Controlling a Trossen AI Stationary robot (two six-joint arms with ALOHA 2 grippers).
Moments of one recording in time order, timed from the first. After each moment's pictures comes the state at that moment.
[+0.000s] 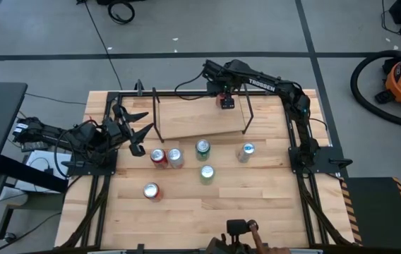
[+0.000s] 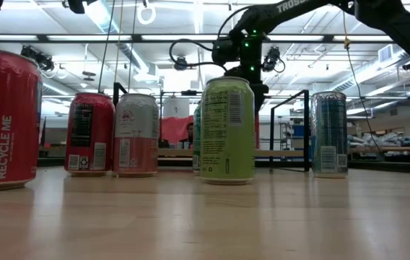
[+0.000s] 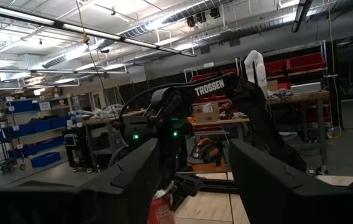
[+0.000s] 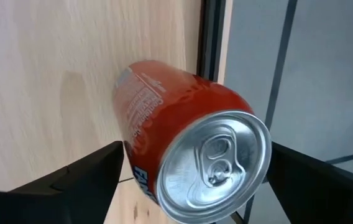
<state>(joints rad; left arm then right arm) -0.23 0.60 0.44 0.55 -0.64 0.37 -0.55 2.08 2.00 -1.25 0.31 -0.60</state>
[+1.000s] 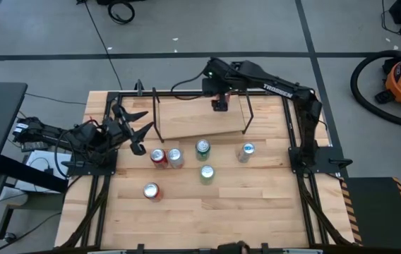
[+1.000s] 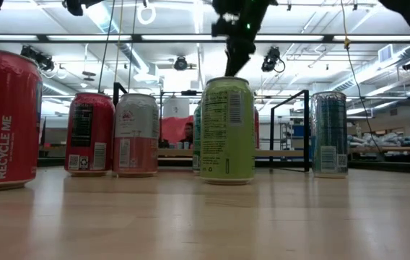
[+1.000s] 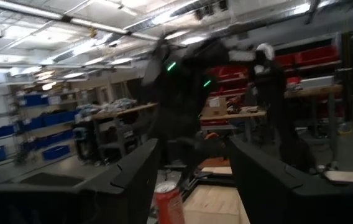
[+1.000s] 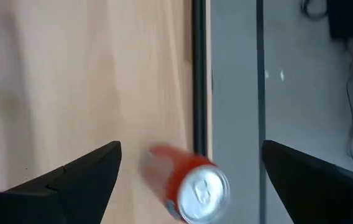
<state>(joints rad) -0.23 0.60 0.44 0.53 -0.69 0.37 -0.41 1.91 2.03 -1.12 0.17 -0.51</state>
